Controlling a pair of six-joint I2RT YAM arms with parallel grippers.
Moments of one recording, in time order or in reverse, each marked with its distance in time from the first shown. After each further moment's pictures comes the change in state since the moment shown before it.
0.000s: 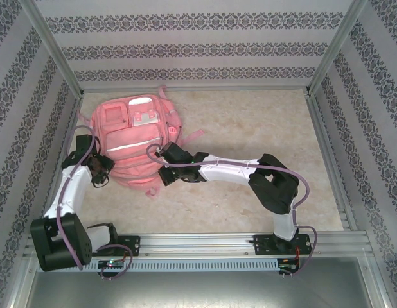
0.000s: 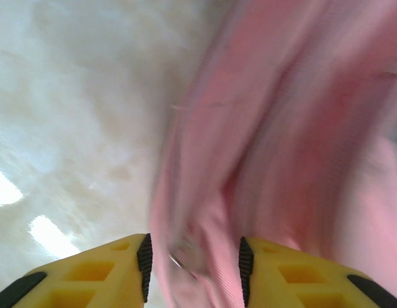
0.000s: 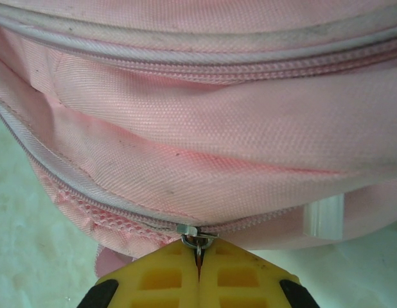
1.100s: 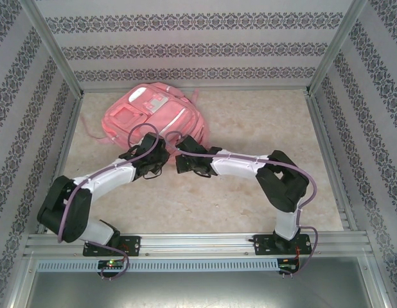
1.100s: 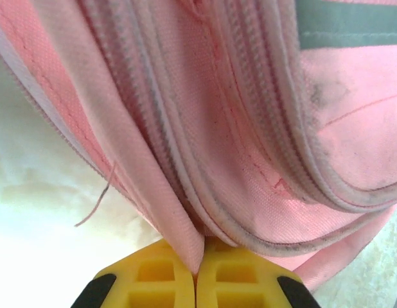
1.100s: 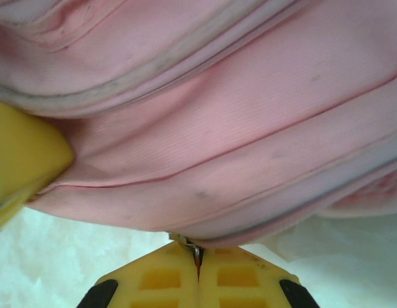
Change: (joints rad) left arm -0.696 0.297 0.032 0.487 -0.175 -0.409; right arm -0.139 -0.069 -0.116 0.026 0.148 0.143
